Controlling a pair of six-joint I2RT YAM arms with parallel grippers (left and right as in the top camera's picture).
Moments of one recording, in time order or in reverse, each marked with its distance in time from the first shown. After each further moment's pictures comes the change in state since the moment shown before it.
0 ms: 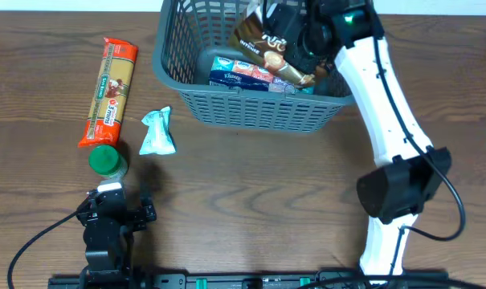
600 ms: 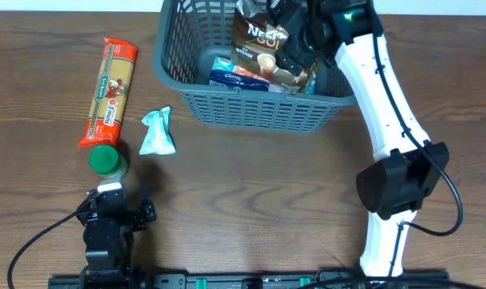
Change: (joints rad) left arm 0.000 0.000 0.000 0.000 0.000 0.000; right arm -0.023 0.027 0.017 0.061 0.000 0.105
